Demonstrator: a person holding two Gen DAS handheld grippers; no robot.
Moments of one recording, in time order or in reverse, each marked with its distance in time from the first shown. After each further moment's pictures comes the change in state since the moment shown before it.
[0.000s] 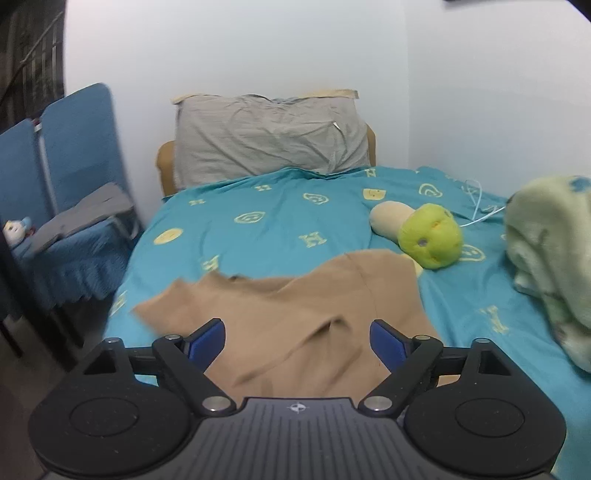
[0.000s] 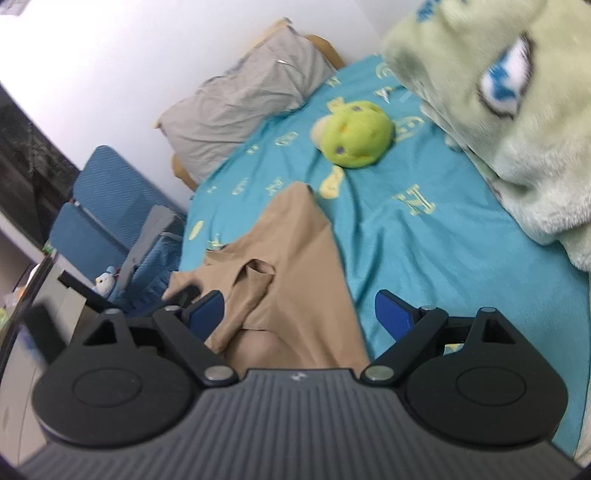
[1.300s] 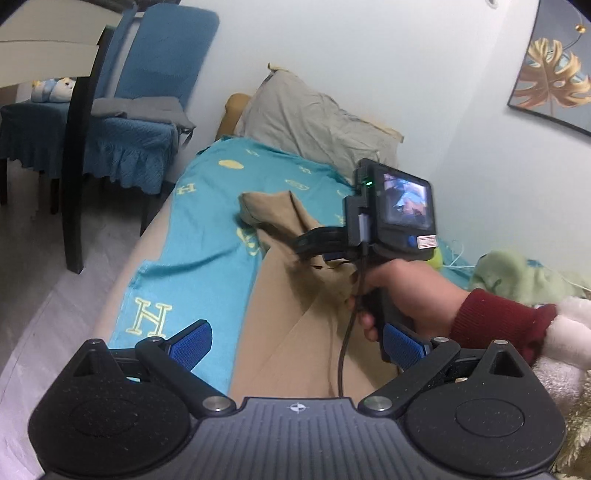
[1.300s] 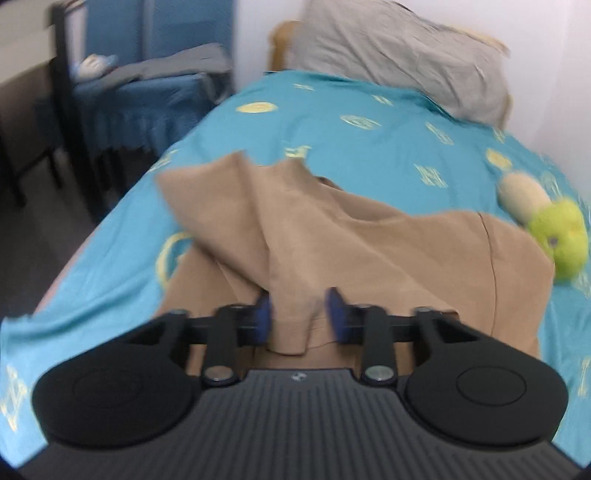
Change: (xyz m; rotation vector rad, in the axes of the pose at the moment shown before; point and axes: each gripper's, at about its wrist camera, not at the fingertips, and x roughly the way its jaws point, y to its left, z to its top) left arm -0.126 0.136 -0.126 -0.438 -0.006 -0.169; right arm 0.261 0.191 -0.080 -0.752 0.141 -0.190
